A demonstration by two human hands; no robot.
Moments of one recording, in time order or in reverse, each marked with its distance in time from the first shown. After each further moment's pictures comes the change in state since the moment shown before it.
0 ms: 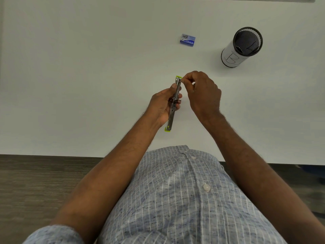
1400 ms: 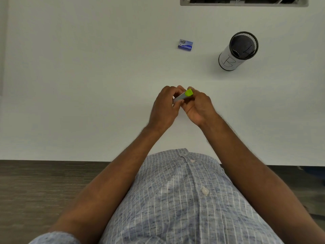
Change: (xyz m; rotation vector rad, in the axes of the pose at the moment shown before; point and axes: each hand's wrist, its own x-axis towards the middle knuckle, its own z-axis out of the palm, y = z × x) left_hand -0.001 -0.014 -0.004 1.087 0.065 0.870; right_hand -0.003 0.003 0.013 1.703 -0.293 0.886
